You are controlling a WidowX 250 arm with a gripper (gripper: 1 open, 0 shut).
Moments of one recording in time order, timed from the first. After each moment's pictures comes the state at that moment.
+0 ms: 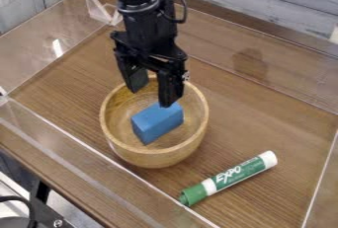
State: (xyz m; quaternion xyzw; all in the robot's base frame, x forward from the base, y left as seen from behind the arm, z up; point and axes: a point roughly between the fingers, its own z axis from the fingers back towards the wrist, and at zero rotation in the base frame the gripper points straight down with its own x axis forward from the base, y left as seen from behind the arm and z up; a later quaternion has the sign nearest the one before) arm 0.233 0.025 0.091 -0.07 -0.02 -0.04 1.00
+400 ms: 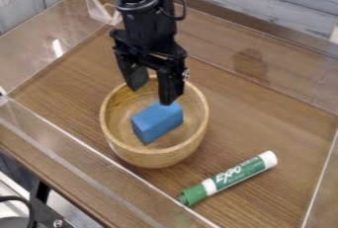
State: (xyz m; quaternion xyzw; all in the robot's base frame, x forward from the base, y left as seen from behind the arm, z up) arm 0.233 0.024 0.094 -0.07 -0.02 -0.05 1.00
